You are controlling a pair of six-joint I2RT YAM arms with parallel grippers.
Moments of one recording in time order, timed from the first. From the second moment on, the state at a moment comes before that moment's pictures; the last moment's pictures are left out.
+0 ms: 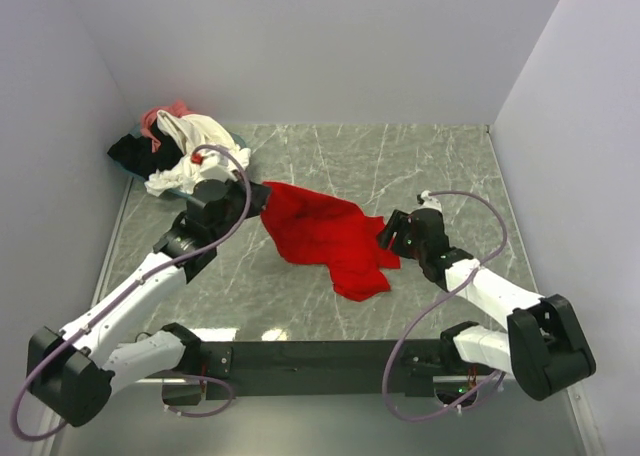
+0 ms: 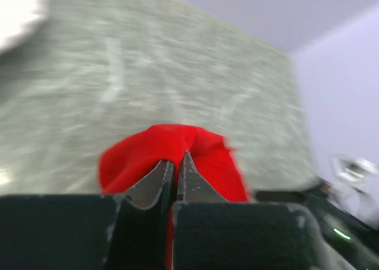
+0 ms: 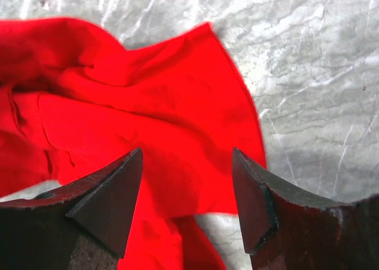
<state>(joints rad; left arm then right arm) -0.53 1.04 0.80 0.01 -0.13 -0.73 0.36 1.16 0.45 0.05 0.04 0.63</state>
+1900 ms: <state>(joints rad) -0.86 1.65 0.81 -0.07 -0.45 -0.63 0.38 1.07 0.45 0.07 0.02 0.63</state>
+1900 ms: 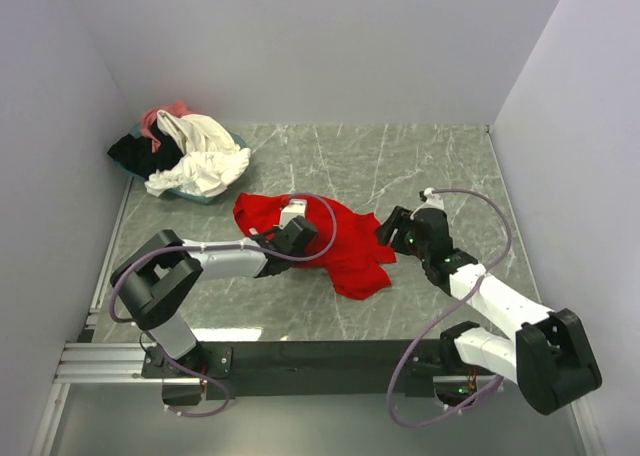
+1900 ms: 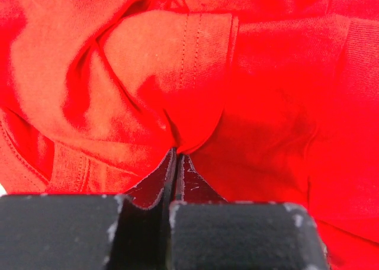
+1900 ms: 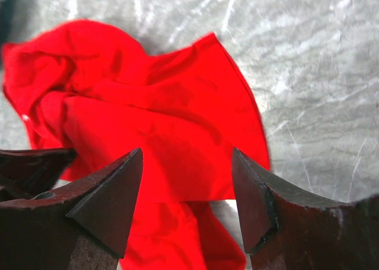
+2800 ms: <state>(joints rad) -0.84 1.12 0.84 -0.28 -0.53 -0.63 0.48 1.54 0.67 0.03 0.16 0.68</state>
